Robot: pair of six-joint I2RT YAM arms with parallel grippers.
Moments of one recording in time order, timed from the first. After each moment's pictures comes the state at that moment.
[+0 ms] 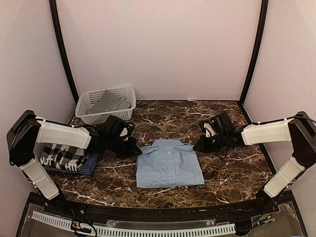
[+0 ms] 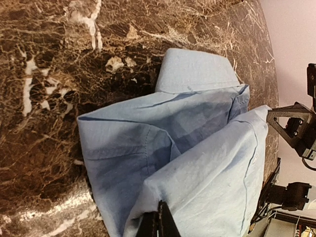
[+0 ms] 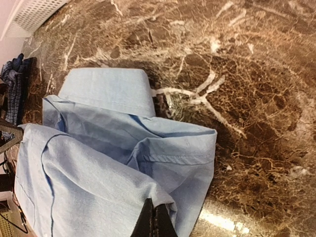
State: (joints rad) left arm -0.72 1.65 0.88 -0.07 0.25 -0.84; right arm 0.57 1.57 0.77 -0.09 -0.29 0.51
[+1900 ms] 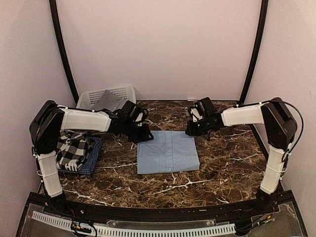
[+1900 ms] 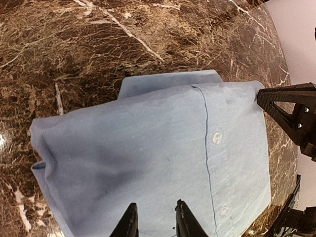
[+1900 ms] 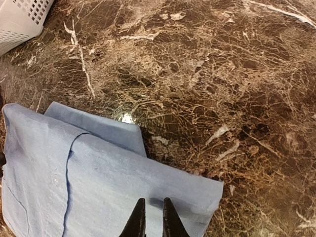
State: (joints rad) left arm -0.70 1.92 1.29 -0.24 0.18 -0.69; right arm 0.55 1.88 1.21 -0.22 -0.13 0.35
